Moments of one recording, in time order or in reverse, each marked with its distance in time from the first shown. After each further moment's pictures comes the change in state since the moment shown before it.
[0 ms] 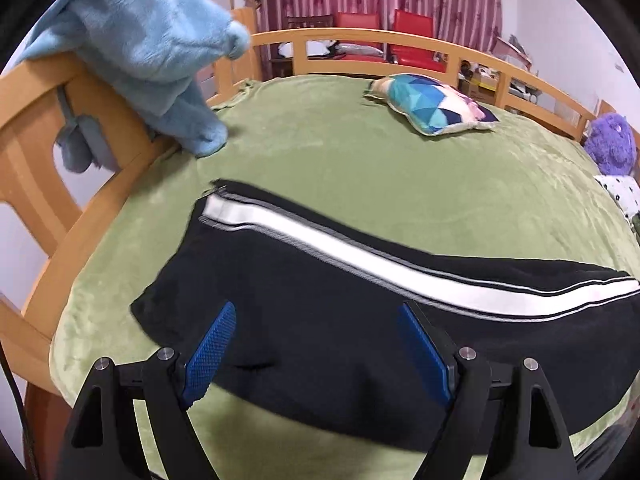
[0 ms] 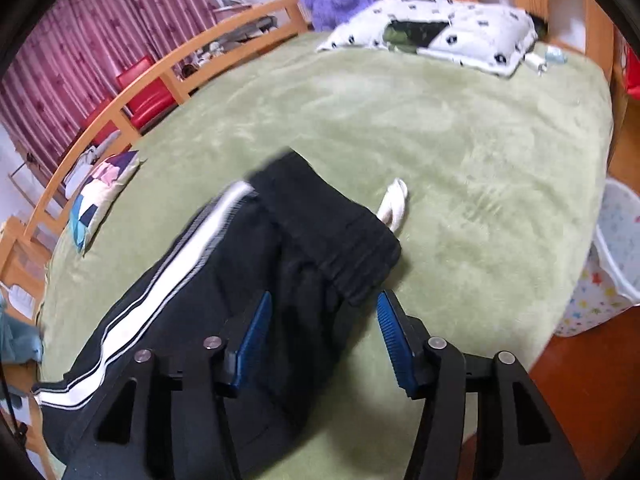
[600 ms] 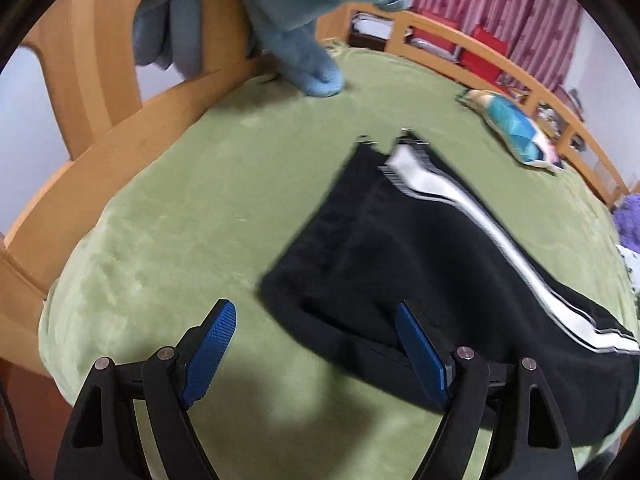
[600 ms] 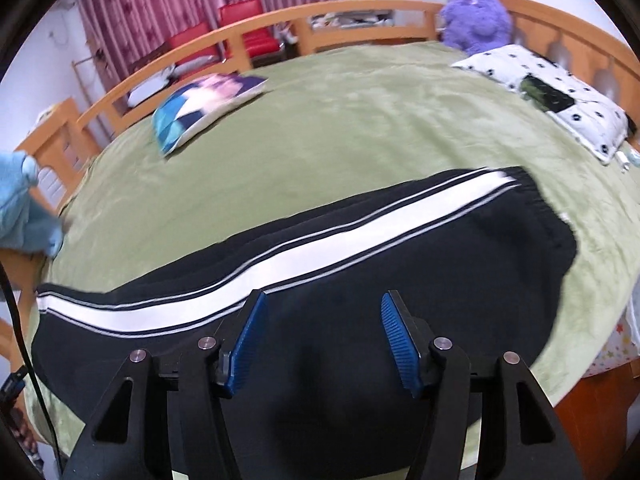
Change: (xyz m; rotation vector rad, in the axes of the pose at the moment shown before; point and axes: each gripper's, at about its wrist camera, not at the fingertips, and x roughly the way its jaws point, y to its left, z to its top) left arm 0.087 0.197 -0.025 -0.263 0.097 -0.012; right arm -0.037 0.218 -0.087 -0.340 0.052 0.084
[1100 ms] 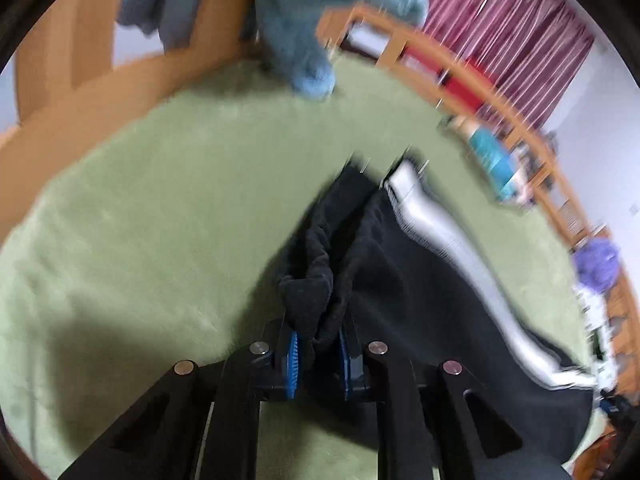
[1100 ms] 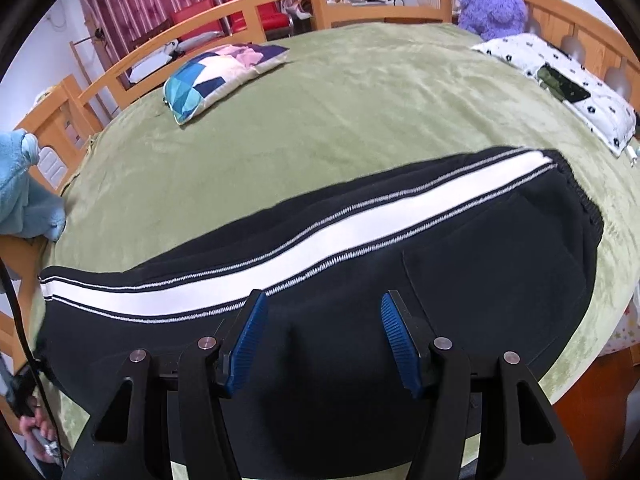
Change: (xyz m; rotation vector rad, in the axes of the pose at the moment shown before) left arm 0.017 0.018 0.018 -0.114 -0.057 -0.259; right arm 0.005 0.061 -0.014 -0.011 0.068 -0.017
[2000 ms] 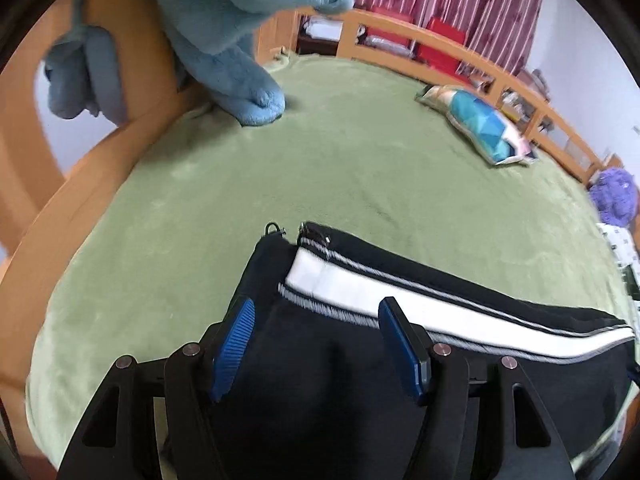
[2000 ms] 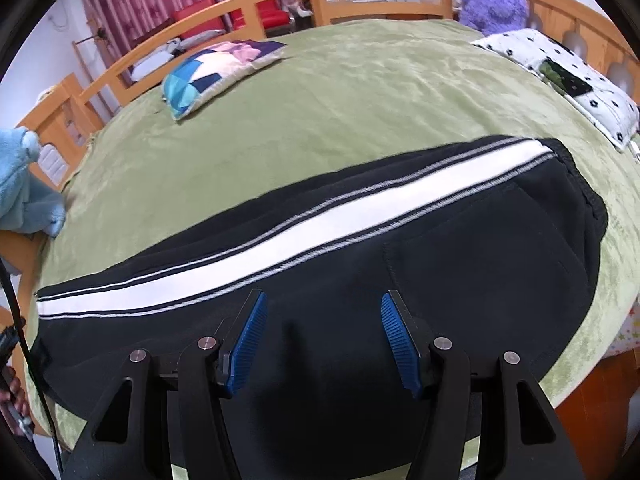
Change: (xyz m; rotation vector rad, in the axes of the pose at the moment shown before) left arm 0.040 -0.070 0.038 0.256 0.064 0.149; right arm 0.015 -0.024 -0.005 0.008 0.022 0.010
